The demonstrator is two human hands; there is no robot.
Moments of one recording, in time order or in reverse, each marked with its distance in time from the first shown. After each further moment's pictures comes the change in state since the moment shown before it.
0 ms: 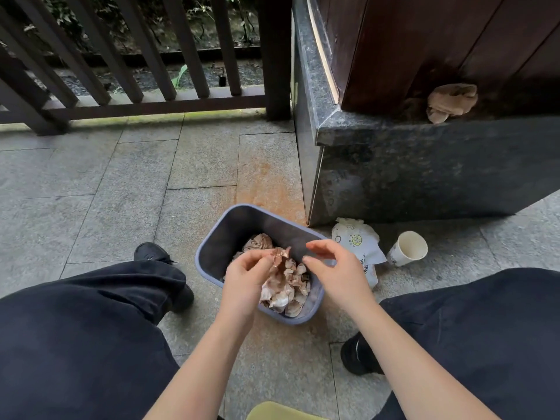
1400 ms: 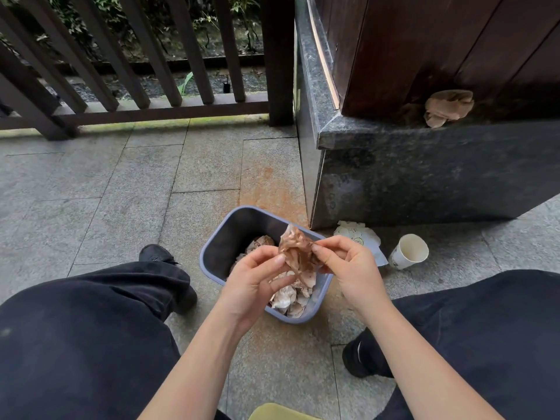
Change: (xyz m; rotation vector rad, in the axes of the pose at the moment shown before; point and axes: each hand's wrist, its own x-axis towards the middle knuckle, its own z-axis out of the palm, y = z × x) left_hand -0.013 0.023 -0.006 -0.372 -0.391 -0.145; right_hand -0.018 -0.029 -0.018 0.445 -0.061 -0.018
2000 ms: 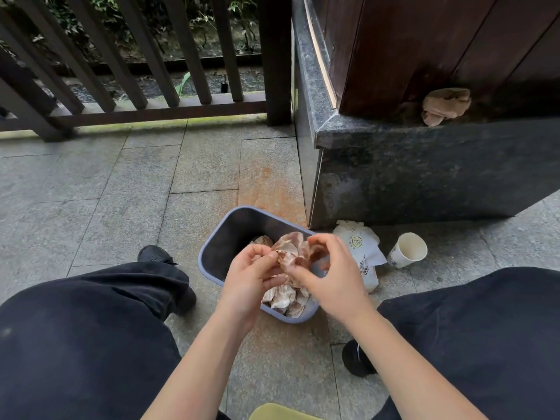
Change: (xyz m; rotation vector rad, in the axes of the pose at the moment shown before) left_hand 0.000 0.001 0.008 0.208 0.251 0.064; right_hand -0.005 0.016 0.013 -0.578 0.051 -0.218
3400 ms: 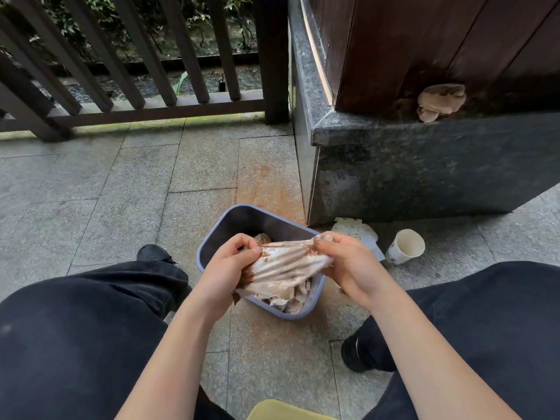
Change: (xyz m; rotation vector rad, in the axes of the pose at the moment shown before) left_hand 0.008 0.023 -0.029 0.247 -0.097 -0.058; right_hand 0.021 0.000 -0.030 0.872 -0.330 0.434
